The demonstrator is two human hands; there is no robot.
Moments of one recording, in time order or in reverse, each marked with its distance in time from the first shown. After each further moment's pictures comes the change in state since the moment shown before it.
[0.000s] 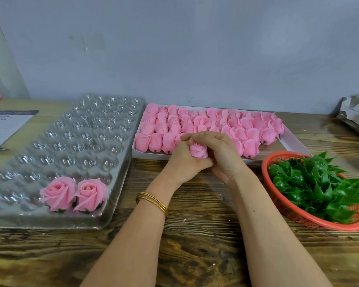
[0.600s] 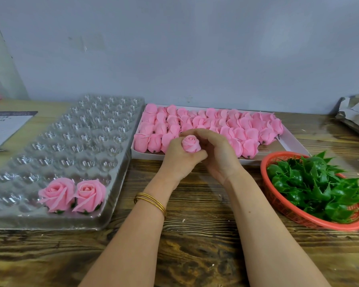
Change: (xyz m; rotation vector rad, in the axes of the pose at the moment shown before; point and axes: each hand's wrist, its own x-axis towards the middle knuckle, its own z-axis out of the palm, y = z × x) left_hand 0.004 -0.004 -0.005 -0.003 0.116 -0.045; right_hand 0.006 0.006 0.000 0.024 0.026 0.036
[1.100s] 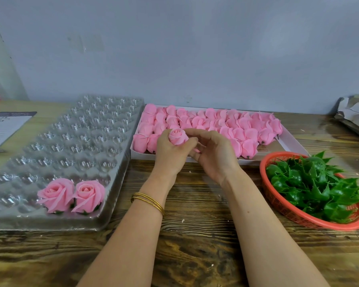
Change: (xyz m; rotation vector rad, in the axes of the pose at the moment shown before) left_hand 0.006 0.003 -0.005 -0.115 0.243 0.013; right_hand 0.008 0.007 -0.005 0.178 0.013 0.020
